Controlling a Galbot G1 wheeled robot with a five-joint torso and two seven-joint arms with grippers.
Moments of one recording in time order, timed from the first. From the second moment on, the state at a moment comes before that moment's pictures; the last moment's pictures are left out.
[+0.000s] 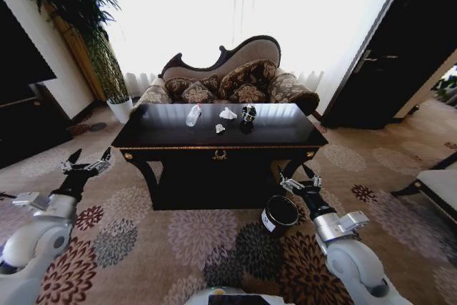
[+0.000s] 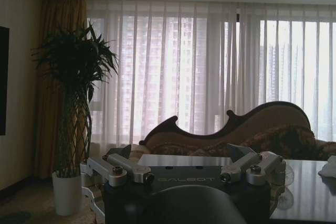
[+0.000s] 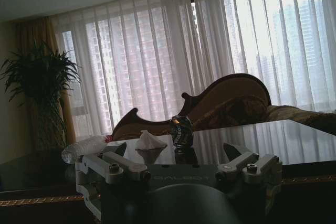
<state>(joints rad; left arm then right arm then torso) 1.61 -0.82 -0.99 -2.05 -0.89 -0.07 -0.05 -1.62 1.10 0.66 2.27 0.62 0.00 0.02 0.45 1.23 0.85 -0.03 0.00</state>
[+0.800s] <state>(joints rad) 1.59 -0.81 -0.96 -2.05 -0.88 -0.06 -0.06 -1.62 1.12 0.65 2.27 0.59 0.01 0.03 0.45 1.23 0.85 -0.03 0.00</state>
